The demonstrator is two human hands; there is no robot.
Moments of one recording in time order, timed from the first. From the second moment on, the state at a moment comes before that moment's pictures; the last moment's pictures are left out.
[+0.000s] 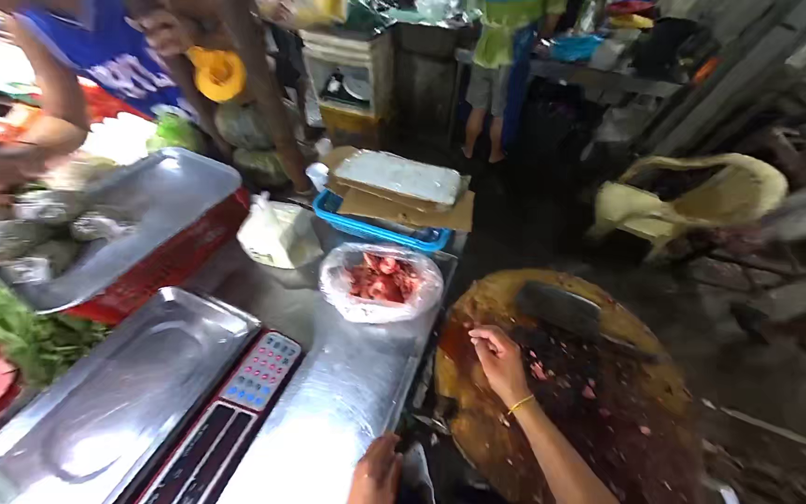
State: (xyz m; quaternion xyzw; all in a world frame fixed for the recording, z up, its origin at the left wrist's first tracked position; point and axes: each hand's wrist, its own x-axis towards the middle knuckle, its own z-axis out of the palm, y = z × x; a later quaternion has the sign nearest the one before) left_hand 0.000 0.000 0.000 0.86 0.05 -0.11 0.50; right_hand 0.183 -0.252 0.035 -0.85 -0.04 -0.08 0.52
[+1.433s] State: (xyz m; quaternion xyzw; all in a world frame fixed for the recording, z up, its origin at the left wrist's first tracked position) left_hand -0.138 -0.198 0.042 0.84 -0.24 -0.25 0.41; right_hand -0.172 -0.440 0.006 -0.55 0.42 -0.01 0.72
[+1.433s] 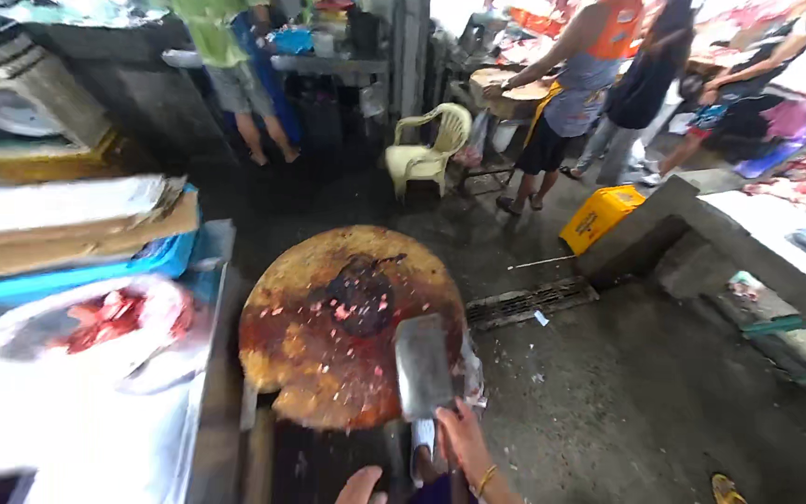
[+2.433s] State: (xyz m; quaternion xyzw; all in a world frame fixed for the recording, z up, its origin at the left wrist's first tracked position) left_hand -0.078 -0.509 -0.077 0.51 -0.81 -0.16 0.22; right_hand -0.217 -0.447 -0.033 -0.46 0.57 -0.07 0.68
